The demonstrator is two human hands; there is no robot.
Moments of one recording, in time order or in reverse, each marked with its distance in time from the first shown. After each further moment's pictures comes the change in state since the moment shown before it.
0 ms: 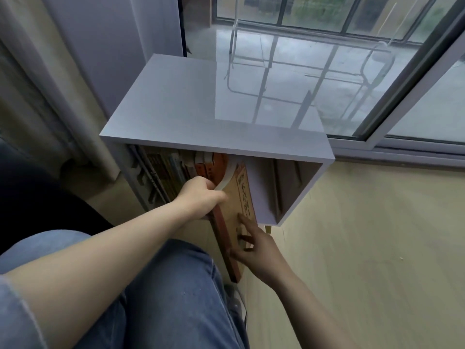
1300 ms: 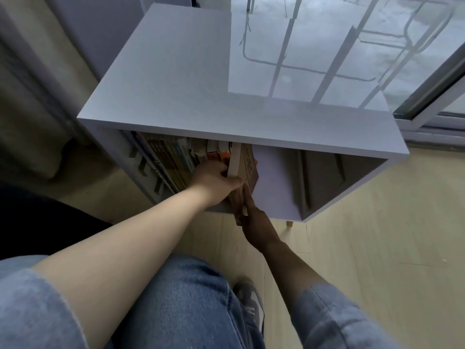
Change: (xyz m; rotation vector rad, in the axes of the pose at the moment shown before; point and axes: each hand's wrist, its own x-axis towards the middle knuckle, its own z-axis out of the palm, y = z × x) left_hand 0.085 -0.032 0.004 0.185 0.041 0.075; right_hand 0.137 0.054 0.051 -0.337 -0.010 -0.040
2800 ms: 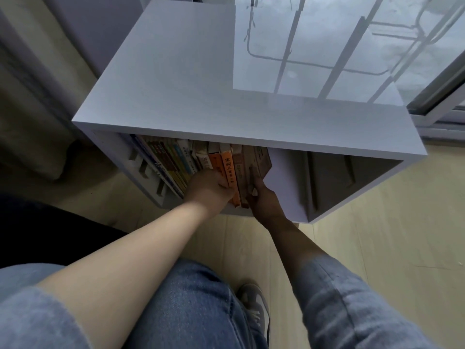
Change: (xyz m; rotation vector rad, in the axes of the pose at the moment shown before) left_hand 0.000 -0.014 0.006 0.105 0.078 -0.093; right_hand 0.044 -0.001 -0.020 0.120 0.107 -0.005
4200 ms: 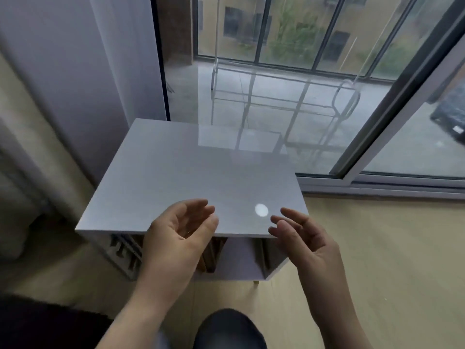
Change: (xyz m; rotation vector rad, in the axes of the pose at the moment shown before) left_hand -0.126 0.116 -0.116 -0.779 0.192 0.301; right_hand -0.176 -0.175 -0.212 0.679 0.456 -0.079
